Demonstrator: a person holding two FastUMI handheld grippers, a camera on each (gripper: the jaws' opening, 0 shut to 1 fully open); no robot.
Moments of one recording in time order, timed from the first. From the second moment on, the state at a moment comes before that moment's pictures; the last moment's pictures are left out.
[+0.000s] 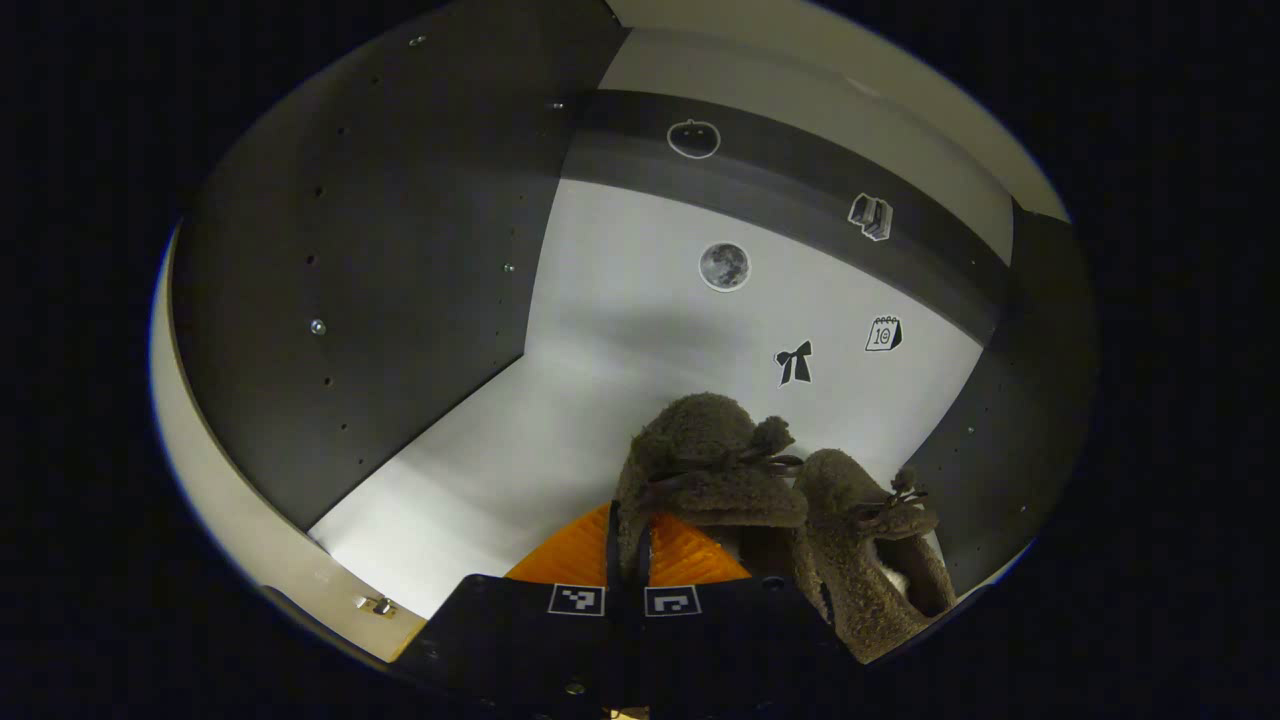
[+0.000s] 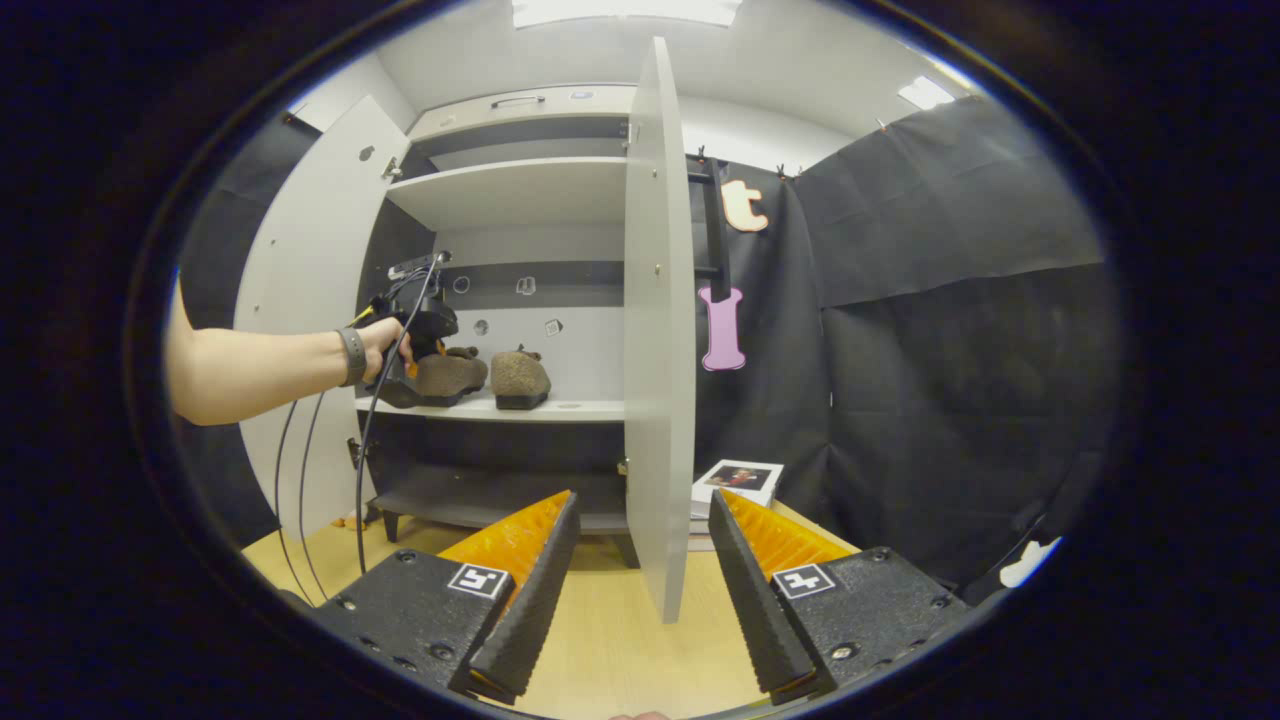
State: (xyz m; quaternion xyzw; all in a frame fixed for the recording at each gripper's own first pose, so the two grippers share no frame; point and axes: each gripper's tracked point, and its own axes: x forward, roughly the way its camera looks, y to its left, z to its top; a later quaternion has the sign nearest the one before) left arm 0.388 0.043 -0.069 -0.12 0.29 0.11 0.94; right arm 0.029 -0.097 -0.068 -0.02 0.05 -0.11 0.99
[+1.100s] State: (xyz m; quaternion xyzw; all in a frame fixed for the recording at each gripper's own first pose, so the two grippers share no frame) left arm 0.216 0.002 0.072 -0.05 0.11 -0.02 0.99; right arm 0.033 -0.055 -0.062 -0.02 0.04 -0.04 1.00
